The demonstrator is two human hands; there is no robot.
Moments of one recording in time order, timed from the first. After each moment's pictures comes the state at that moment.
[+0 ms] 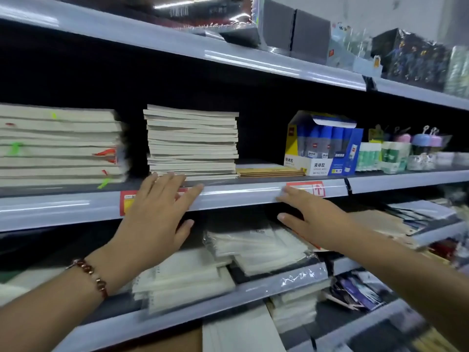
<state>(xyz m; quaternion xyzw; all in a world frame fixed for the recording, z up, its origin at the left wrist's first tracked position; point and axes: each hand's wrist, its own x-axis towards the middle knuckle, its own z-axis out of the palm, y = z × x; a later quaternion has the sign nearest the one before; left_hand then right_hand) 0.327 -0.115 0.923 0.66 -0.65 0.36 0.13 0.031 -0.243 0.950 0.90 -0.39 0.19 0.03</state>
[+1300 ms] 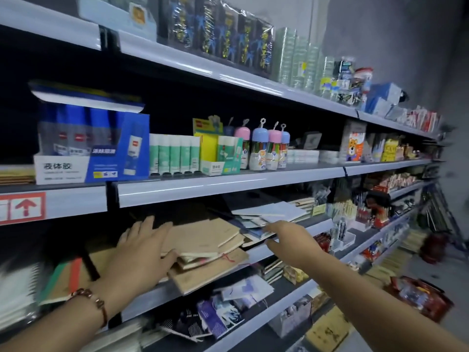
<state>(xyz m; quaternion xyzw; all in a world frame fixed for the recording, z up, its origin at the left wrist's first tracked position) -0.070 -0.430 0.850 0.74 -0.64 0.09 0.19 -0.381 -0.513 0.884 0.82 -0.56 0.16 0.00</state>
